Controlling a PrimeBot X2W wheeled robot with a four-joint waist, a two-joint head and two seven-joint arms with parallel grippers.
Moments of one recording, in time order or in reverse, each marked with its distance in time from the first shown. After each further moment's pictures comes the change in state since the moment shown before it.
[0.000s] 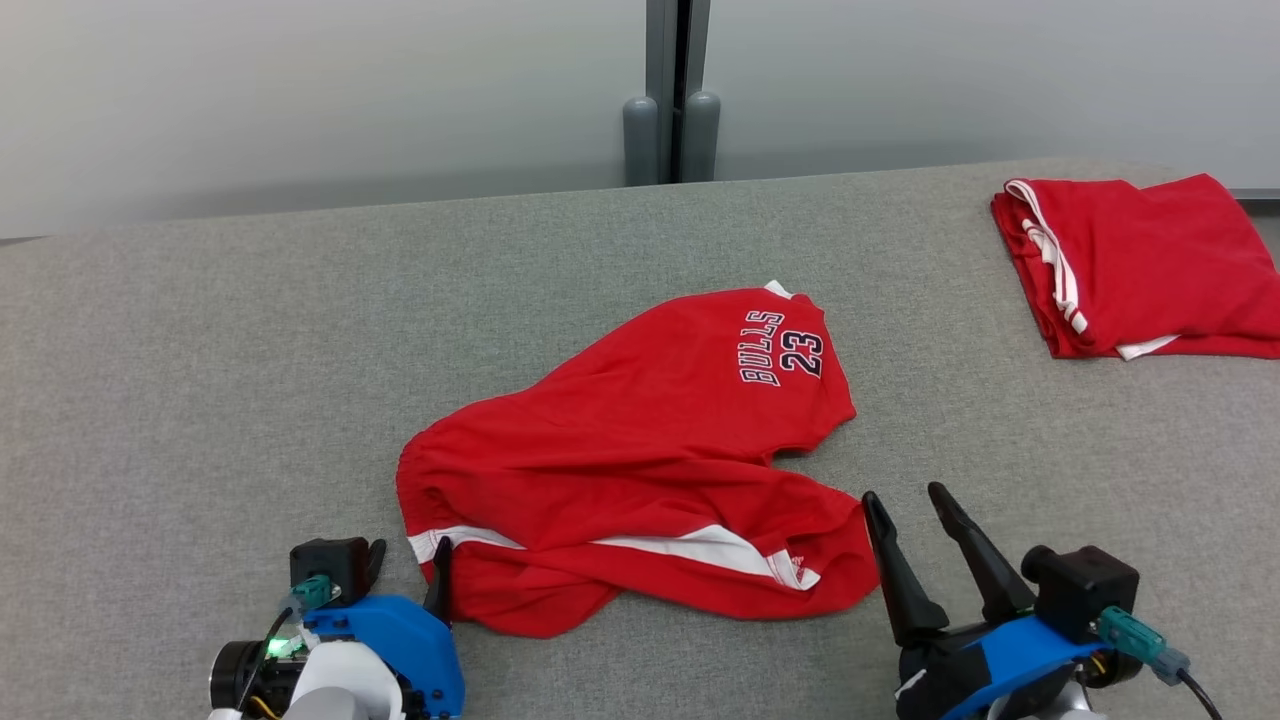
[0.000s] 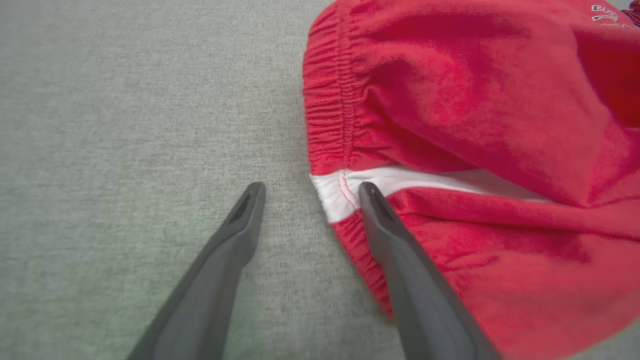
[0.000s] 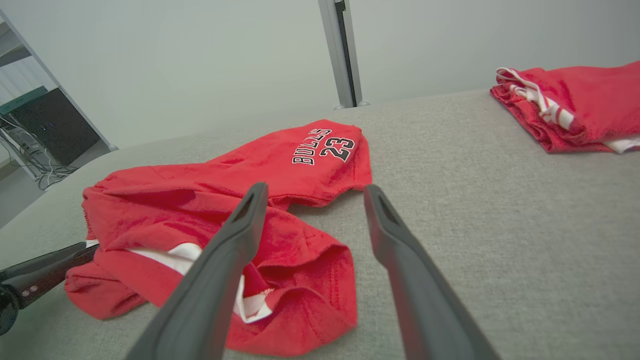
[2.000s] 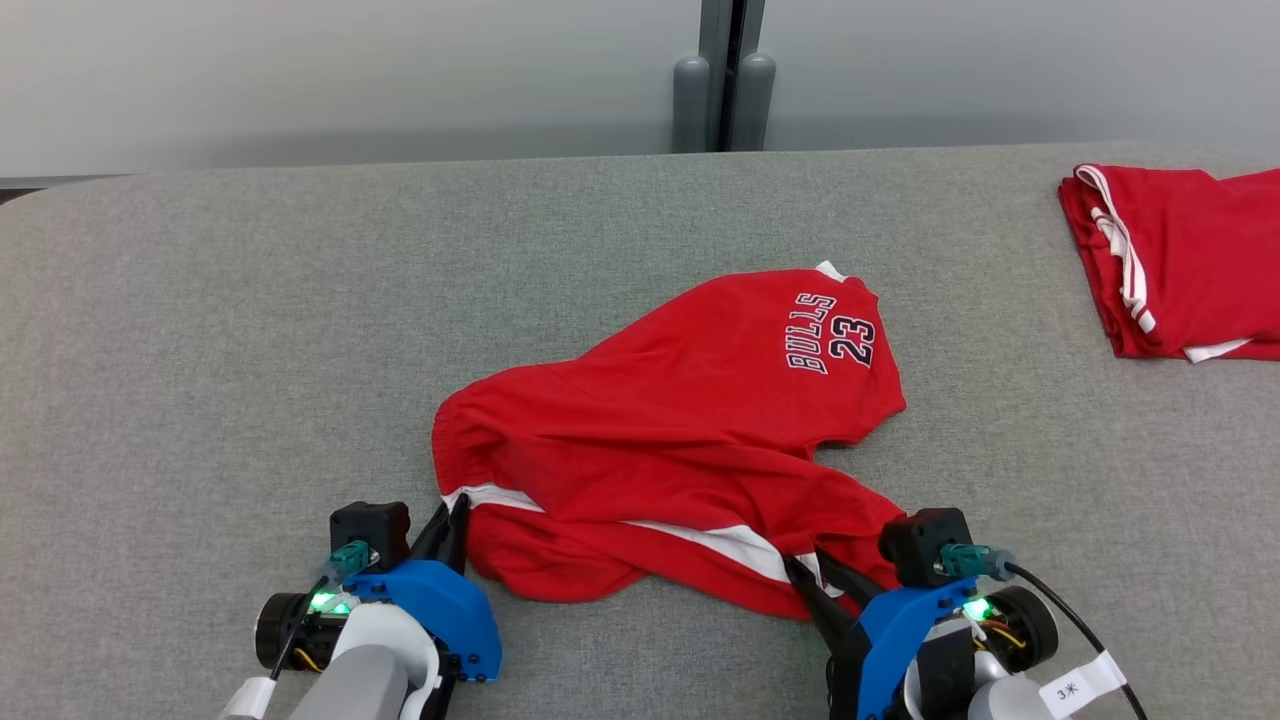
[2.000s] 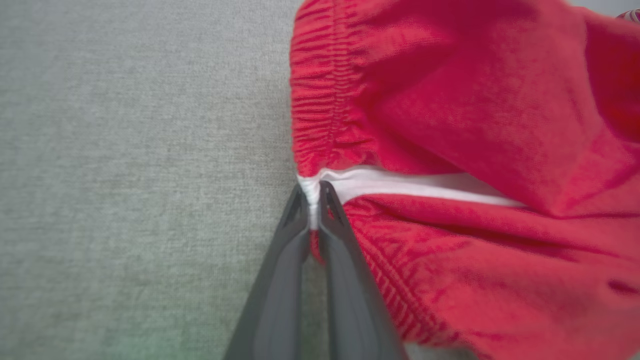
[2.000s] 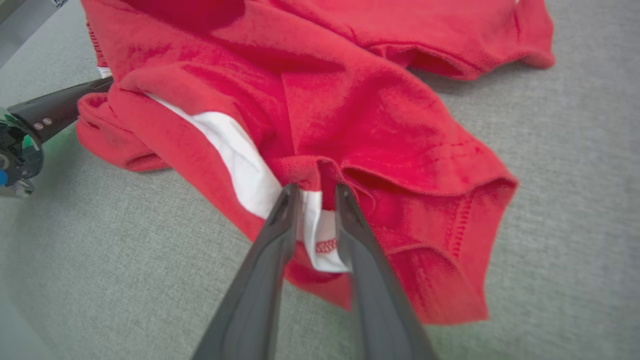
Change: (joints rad) left arm -0.154 -0.054 -0.083 0.217 -0.038 -0.054 -0.135; right arm -0.092 0.000 0.136 0.072 -0.048 0.000 0.419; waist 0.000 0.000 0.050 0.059
